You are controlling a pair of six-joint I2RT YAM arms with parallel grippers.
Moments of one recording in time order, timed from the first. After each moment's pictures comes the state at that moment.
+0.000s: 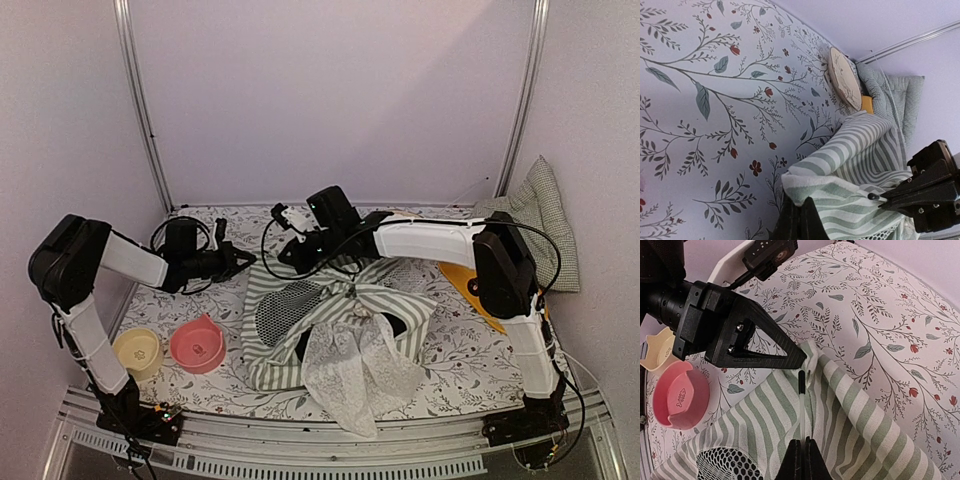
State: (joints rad) left arm -0.25 1.80 0.76 0.56 0.59 -0.71; right arm 0.87 2.28 1.88 -0.22 -0.26 0.02
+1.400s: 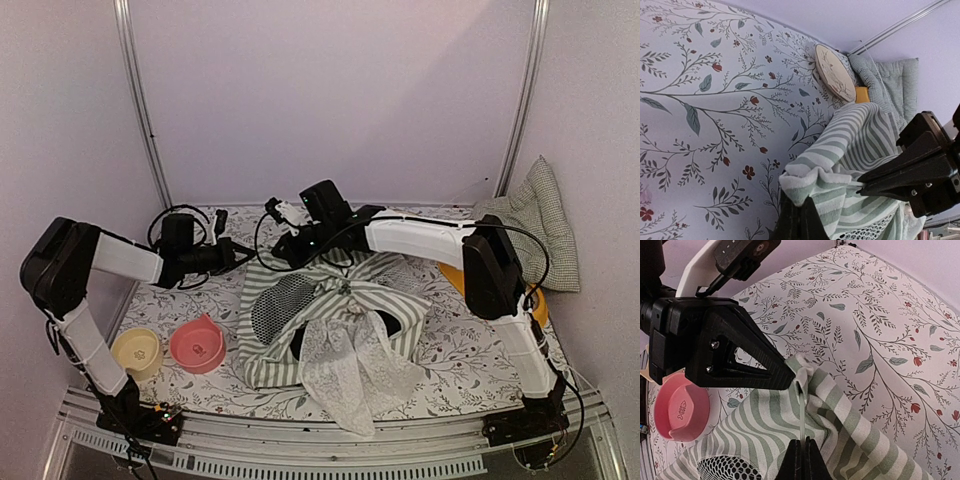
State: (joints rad) left arm -0.26 1.73 0.77 0.50 0.62 -0.57; right arm 0.86 2.37 2.05 -0.30 -0.28 0.04
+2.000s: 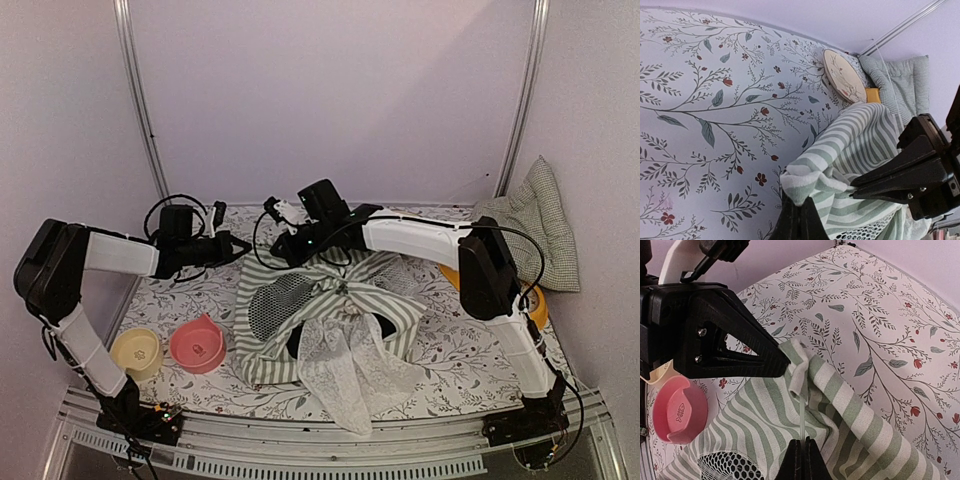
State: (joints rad) left arm -0.26 1.68 0.83 0.35 0.55 -0.48; right arm 0.86 2.41 2.12 -0.32 -0.29 0.04
